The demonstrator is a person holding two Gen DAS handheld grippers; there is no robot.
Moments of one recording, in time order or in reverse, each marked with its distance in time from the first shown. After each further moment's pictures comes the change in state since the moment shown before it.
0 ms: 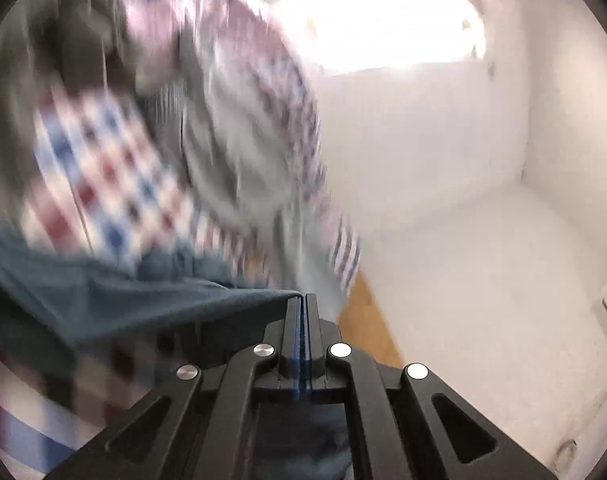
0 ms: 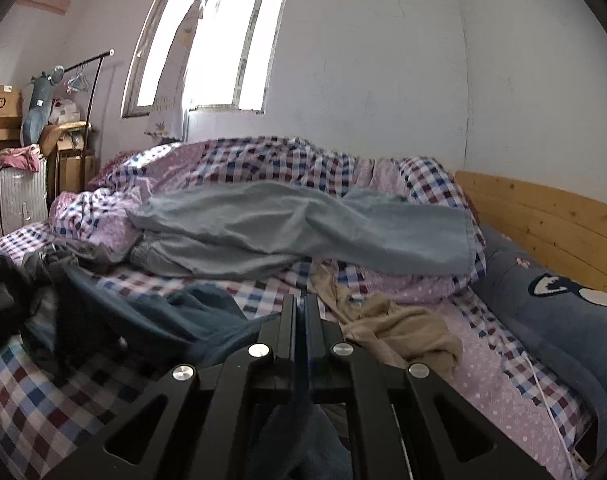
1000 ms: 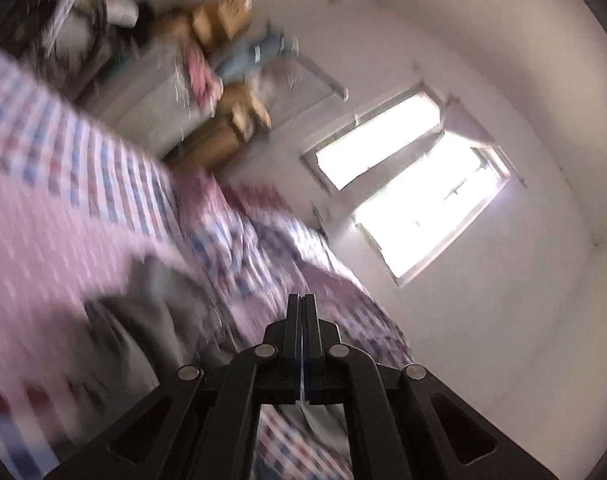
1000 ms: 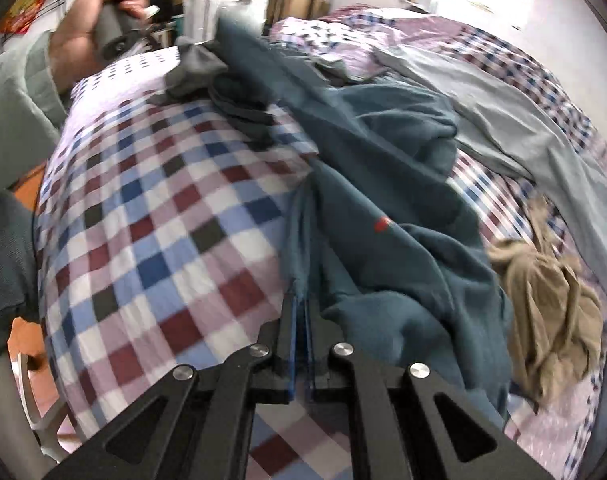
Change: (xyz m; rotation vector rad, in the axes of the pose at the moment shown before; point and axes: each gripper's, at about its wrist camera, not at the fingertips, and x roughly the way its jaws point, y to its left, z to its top) left arm -0.146 -0.040 0.069 0.237 -0.641 0.384; right arm -0.008 0.070 -0.086 -0.513 0.466 0.694
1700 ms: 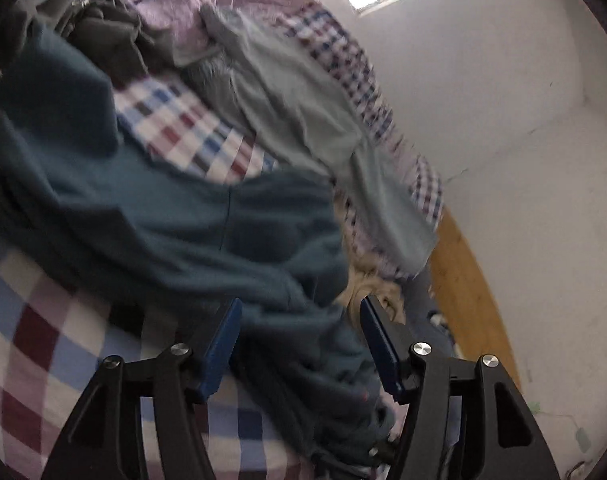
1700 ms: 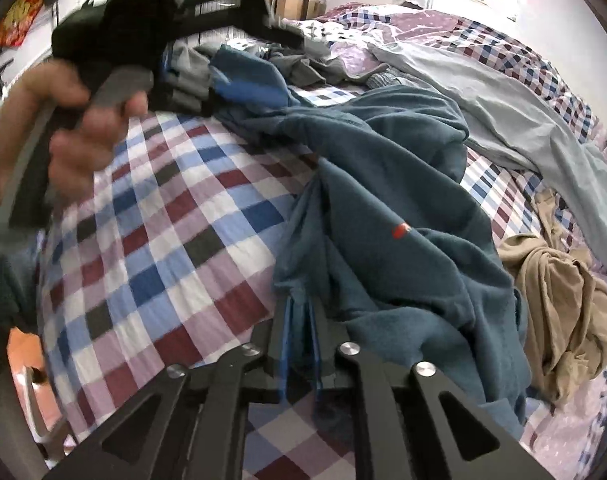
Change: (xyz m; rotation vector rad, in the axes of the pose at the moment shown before) left arm 0.051 -0.049 -0.203 0.091 0.871 -0.106; right arm 0.015 0.003 0.007 0.036 -0.024 0.038
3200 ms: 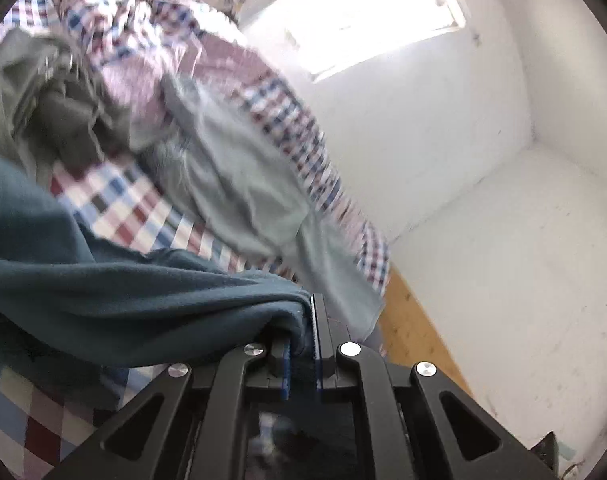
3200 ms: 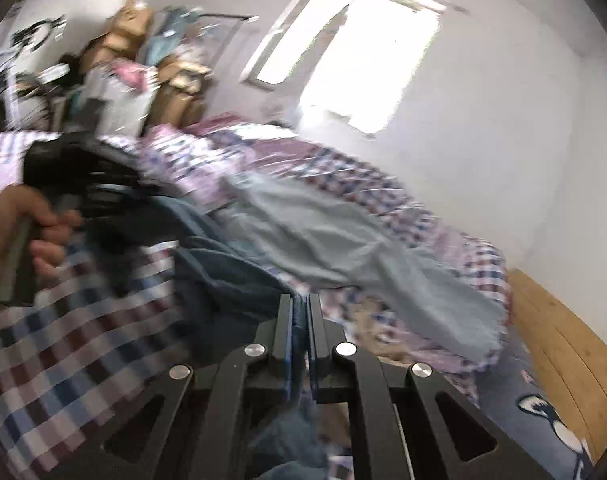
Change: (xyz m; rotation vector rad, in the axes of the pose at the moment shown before) left arm -0.044 -0.003 0.056 0.011 -0.280 -0.230; right arm -0.134 -0.002 0.049 0.007 -0.403 -0.657
